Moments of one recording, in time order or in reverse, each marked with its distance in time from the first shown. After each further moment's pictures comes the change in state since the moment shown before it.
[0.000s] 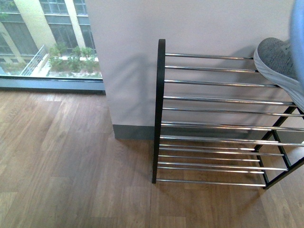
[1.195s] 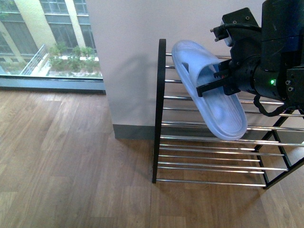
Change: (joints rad) left arm 0.000 0.000 0.000 0.000 0.000 0.000; right arm 0.135 1.401 0.858 0.261 0.308 -0.080
